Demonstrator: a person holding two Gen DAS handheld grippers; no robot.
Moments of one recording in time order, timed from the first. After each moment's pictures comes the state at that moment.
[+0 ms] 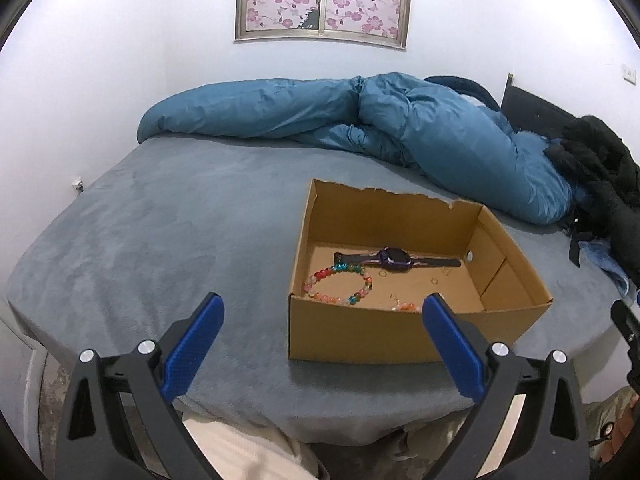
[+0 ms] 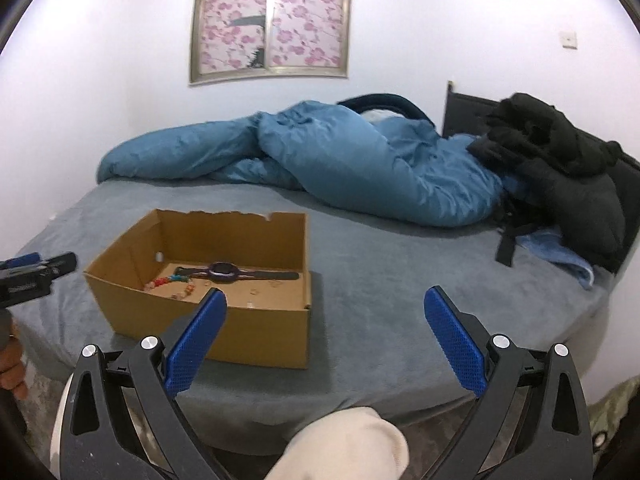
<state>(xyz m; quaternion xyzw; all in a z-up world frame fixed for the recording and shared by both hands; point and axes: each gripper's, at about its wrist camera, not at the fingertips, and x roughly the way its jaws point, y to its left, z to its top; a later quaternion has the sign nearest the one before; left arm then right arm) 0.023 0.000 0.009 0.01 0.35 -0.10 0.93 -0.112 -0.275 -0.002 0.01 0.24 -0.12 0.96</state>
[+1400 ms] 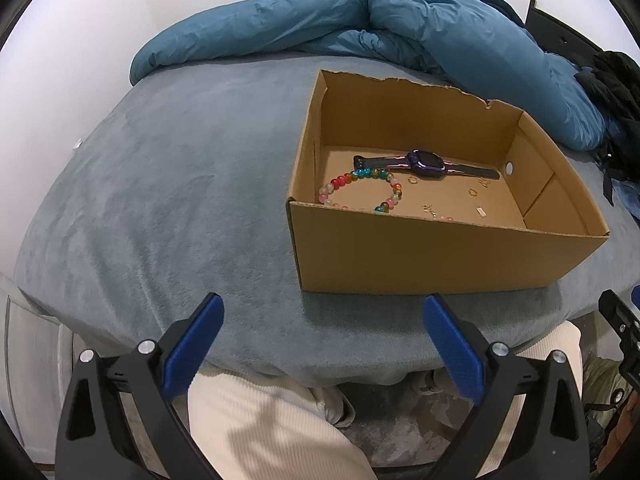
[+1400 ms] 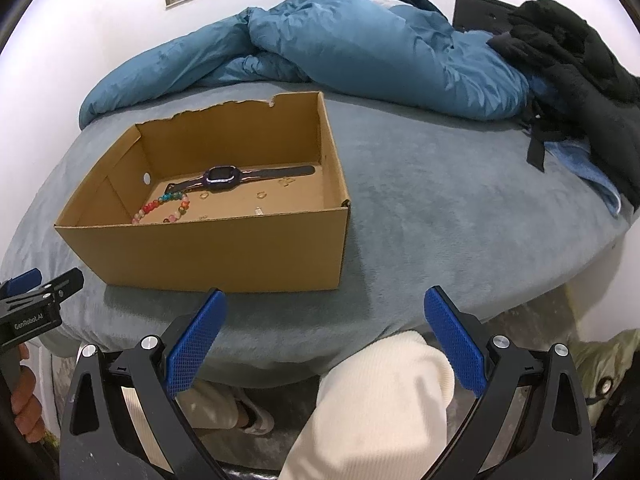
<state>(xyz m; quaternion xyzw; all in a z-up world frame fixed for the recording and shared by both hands) 0.054 -0.010 -0.048 0.06 0.49 -0.07 0.86 -0.059 -0.264 -0.056 0.06 0.42 -0.13 0.90</state>
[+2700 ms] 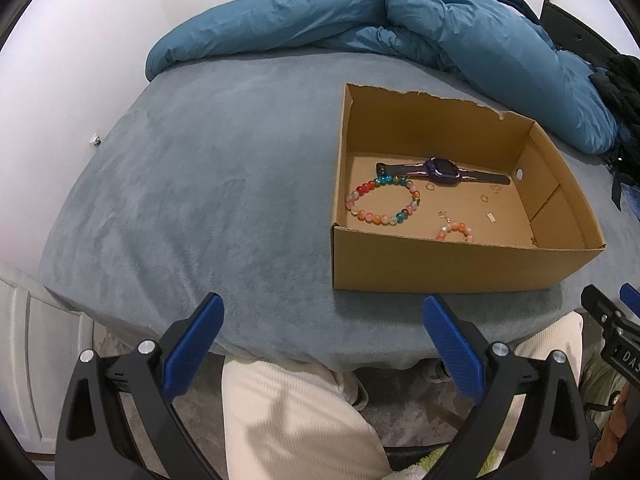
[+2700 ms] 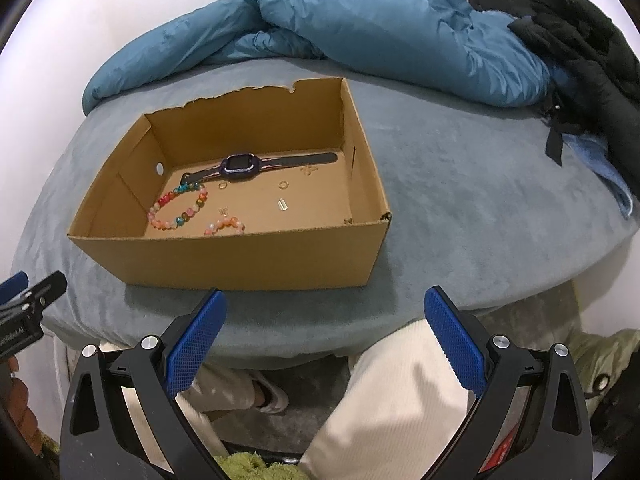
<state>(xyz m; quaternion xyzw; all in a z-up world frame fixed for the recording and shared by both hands) 0.058 0.002 -0.010 0.08 0.52 -0.04 0.85 -0.026 -0.249 -0.045 0.08 0.48 -0.11 0.87</state>
